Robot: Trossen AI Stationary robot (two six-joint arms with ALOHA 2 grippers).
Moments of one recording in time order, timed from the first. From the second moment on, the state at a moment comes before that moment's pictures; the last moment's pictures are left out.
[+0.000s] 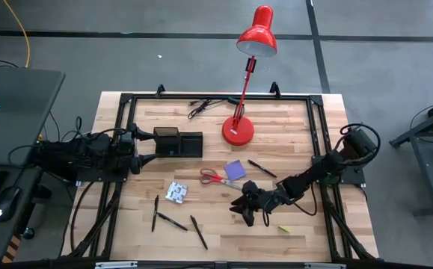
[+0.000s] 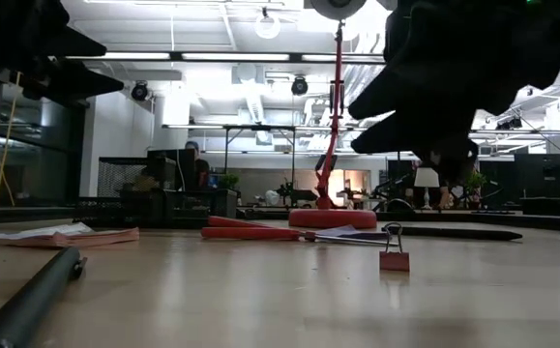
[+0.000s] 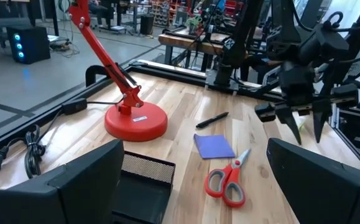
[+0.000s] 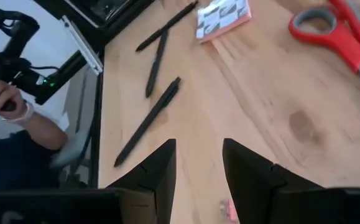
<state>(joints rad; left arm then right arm) 0.03 0.02 0.23 -0.36 -0.28 -0.19 0.51 1.73 0.72 0.51 0.32 0.90</state>
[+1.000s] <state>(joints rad) 0.03 0.02 0.23 -0.37 -0.28 -0.19 0.63 1.76 0.73 0.38 0.53 0.83</state>
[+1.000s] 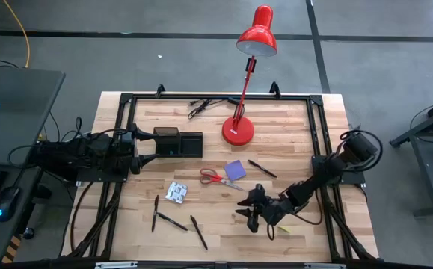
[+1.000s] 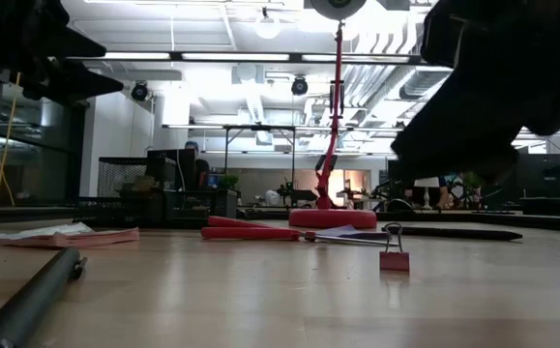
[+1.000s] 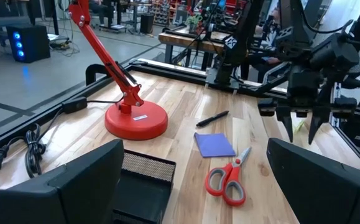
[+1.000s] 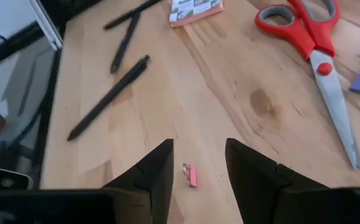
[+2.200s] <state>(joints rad) 0.03 0.02 0.23 -0.38 -0.28 -0.19 0.65 1.93 0.89 0.21 0.56 0.86</state>
